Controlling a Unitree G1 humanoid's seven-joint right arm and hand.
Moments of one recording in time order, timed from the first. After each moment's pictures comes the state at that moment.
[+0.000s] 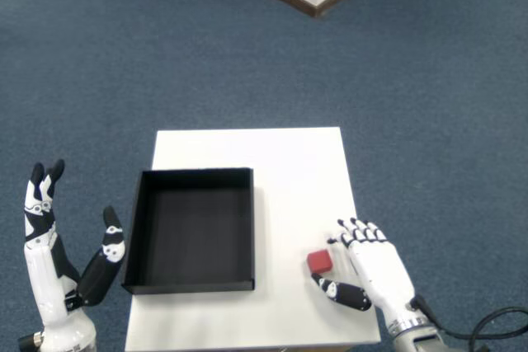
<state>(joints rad) -0.51 -0.30 2.10 1.43 0.55 -0.54 -1.00</state>
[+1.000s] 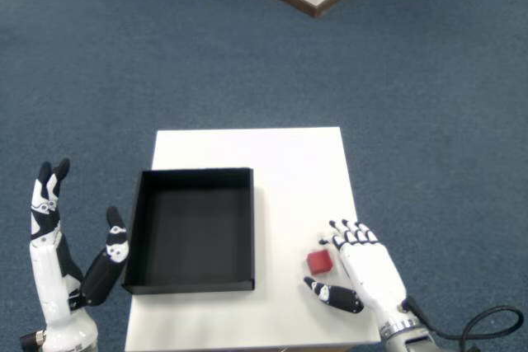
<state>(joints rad) -0.51 -0.27 2.12 1.43 0.54 -0.52 -1.01</state>
